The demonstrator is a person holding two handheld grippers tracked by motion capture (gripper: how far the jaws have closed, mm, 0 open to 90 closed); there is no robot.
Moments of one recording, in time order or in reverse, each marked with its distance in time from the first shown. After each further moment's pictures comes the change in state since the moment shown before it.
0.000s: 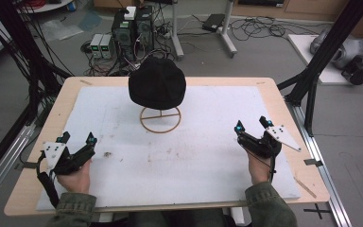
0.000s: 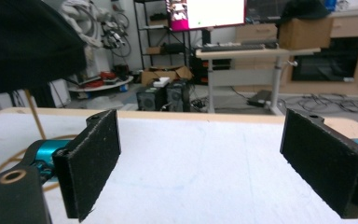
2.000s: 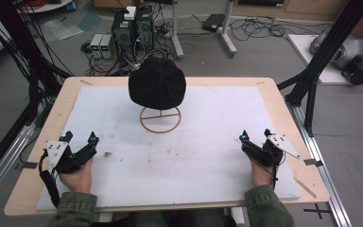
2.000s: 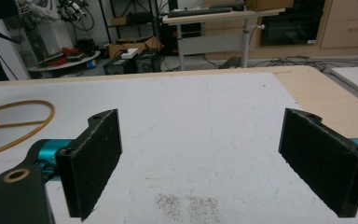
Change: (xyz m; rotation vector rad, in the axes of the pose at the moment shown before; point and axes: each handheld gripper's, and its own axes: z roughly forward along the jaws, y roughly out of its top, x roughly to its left) left arm -0.002 -0.002 0.006 0.013 -0.011 -0.021; right arm -0.017 -0.034 -0.006 0.109 -0.123 0.025
